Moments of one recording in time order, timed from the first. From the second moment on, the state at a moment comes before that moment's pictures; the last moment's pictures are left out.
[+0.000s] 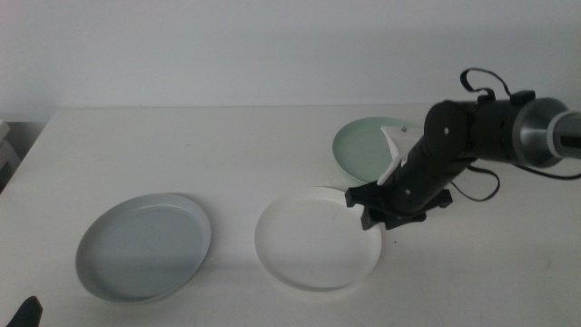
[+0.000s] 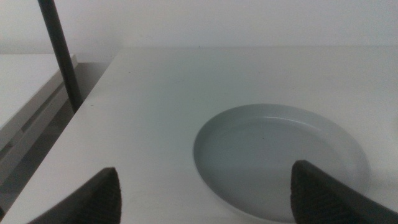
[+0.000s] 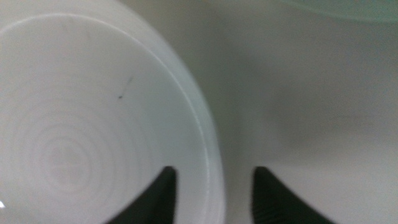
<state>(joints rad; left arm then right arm) 0.05 -0.01 0.03 -0.04 0.26 0.01 0.41 1.94 -1.27 0.26 0.66 0.13</state>
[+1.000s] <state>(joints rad) 0.05 -0.01 0.03 -0.04 0.26 0.01 0.14 2.33 -1.98 -0.03 0.87 0.18</state>
